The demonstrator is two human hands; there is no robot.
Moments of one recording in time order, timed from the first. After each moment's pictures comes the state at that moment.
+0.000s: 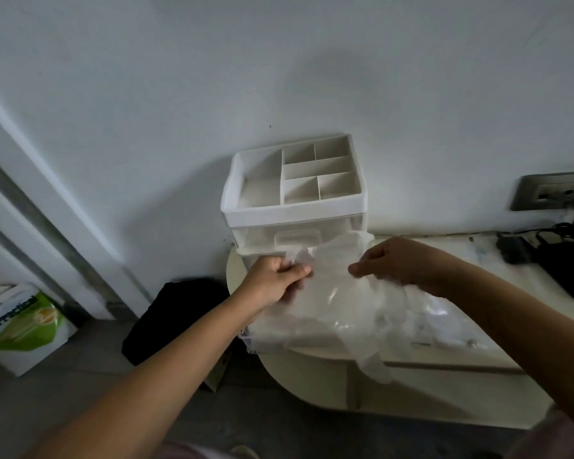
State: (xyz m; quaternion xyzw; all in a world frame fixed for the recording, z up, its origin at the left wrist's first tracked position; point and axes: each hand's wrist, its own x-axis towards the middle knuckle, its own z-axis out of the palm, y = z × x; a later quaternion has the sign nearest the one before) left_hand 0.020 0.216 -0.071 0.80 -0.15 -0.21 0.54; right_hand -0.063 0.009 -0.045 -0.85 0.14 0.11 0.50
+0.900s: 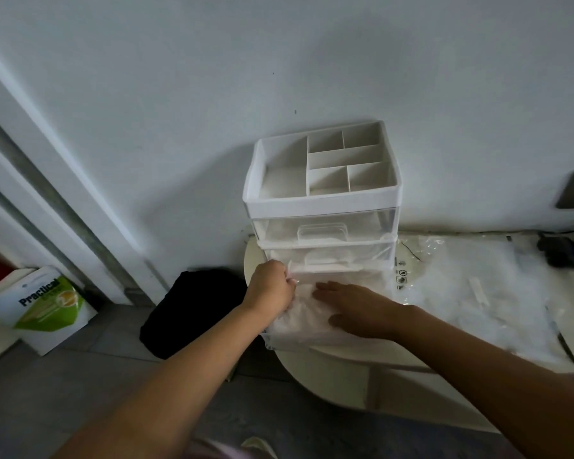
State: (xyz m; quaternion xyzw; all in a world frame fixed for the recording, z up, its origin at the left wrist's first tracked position) left_hand 0.049 0.241 -0.109 0.96 -0.14 -0.06 0.24; right_hand -0.020 0.083 -0.130 -0.97 -0.13 0.11 0.15
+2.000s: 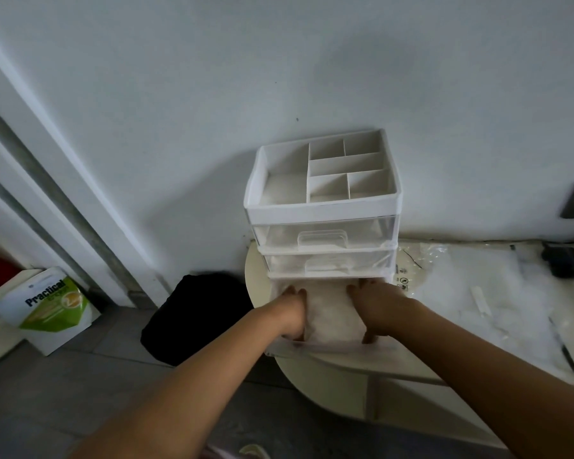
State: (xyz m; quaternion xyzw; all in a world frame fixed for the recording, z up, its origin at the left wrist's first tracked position) left_hand 0.045 0.223 -0.123 0.92 -0.26 -0.27 -0.06; right_hand -0.015 0.069 -0.118 -0.98 0.01 0.20 -0.02
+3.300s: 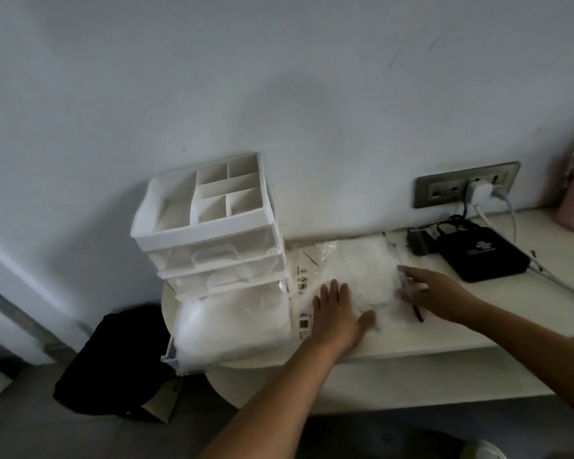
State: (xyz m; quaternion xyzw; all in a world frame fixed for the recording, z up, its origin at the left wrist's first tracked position) left_hand -0.072 0.035 -0.163 0.91 -0.35 -0.16 0.14; right_hand -0.163 -0.137 -0.135 -0.91 0.24 -0.01 0.34
